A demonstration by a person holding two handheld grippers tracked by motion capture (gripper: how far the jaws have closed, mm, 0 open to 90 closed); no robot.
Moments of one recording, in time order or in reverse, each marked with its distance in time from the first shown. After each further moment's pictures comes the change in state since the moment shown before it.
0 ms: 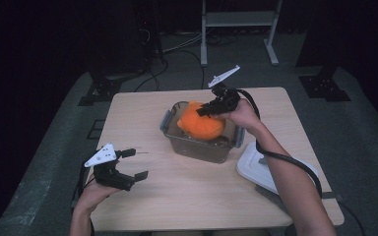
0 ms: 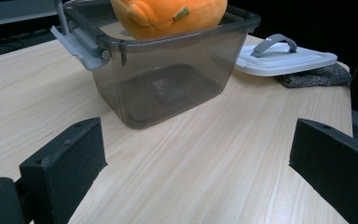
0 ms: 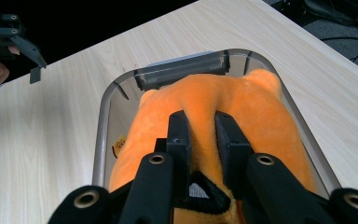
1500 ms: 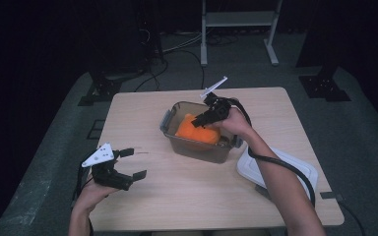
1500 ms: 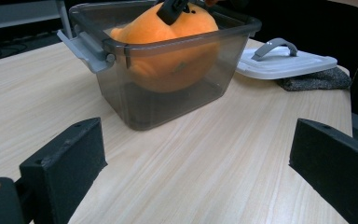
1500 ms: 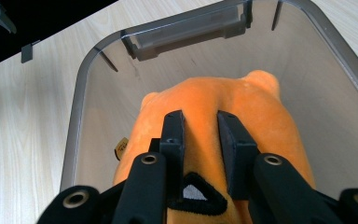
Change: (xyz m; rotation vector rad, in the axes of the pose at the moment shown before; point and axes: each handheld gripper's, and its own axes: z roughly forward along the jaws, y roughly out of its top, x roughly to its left) left arm 0.002 0.000 -0.004 -0.010 0.004 -0.002; right arm -0.005 -0.017 0.045 0.098 0.047 0.052
